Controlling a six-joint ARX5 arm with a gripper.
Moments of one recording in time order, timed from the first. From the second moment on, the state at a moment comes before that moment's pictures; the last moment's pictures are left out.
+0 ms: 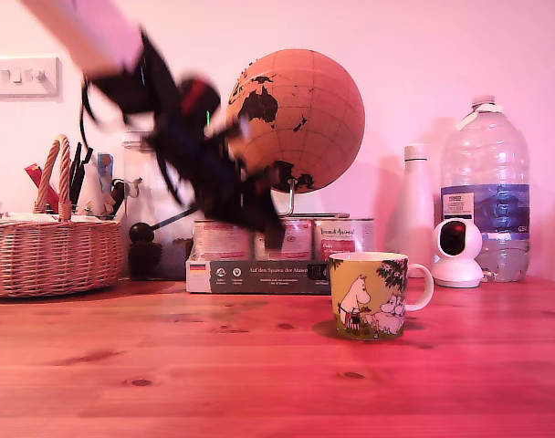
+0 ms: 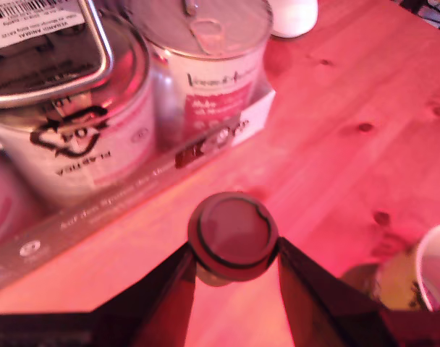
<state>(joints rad) -0.42 2.15 1.77 -0.35 0.41 0.11</state>
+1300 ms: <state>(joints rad) -0.50 1.57 1.13 -0.13 0.52 0.12</state>
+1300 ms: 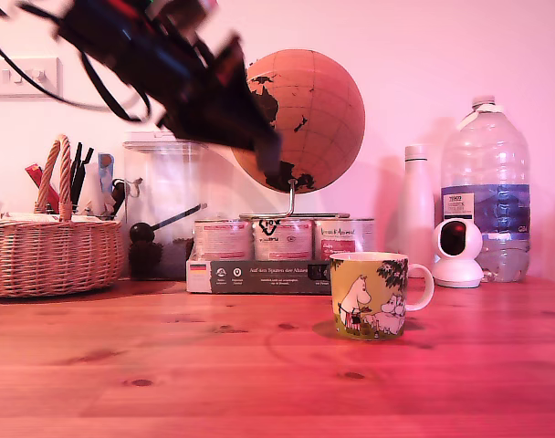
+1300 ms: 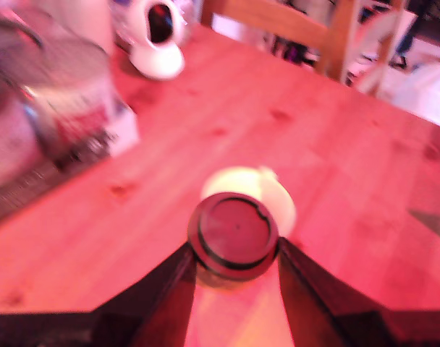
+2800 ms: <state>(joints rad) -0.67 1.69 1.33 -0.20 0.36 0.09</state>
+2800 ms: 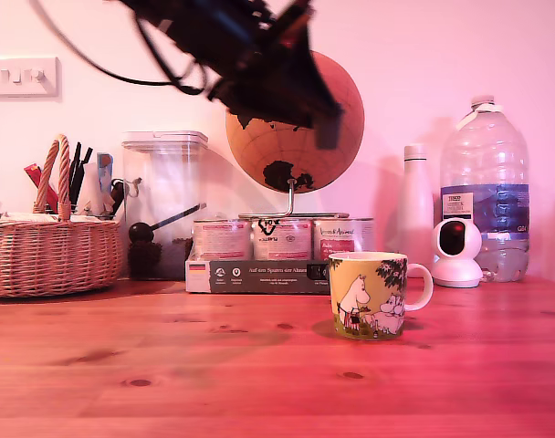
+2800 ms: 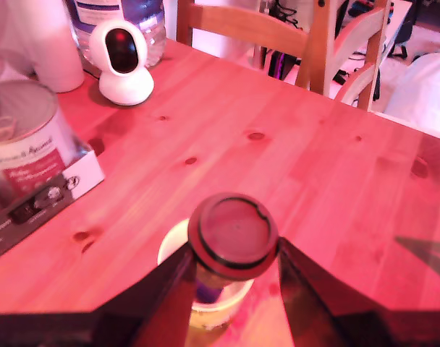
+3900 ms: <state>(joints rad) -0.72 2.17 1.84 -0.65 0.29 0.15</state>
